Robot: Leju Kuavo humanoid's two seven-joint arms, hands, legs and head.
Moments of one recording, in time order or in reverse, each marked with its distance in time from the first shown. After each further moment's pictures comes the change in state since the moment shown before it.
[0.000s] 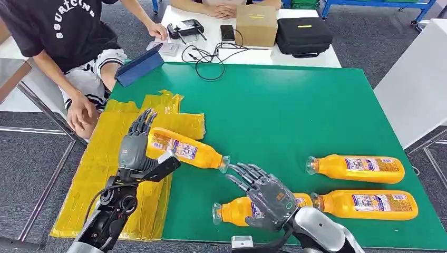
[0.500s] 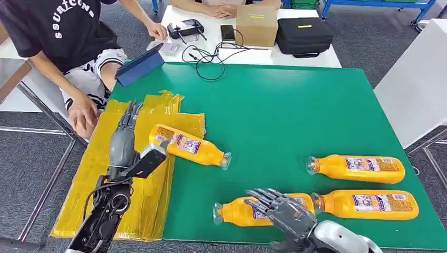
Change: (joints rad) left arm 0.056 -0.004 0.040 -0.195 0.203 -0.032 -0.035; right arm 0.093 -0.236 -0.013 -0.071 -0.143 0.134 0.090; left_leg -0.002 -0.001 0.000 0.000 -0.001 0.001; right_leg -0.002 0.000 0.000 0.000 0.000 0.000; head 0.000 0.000
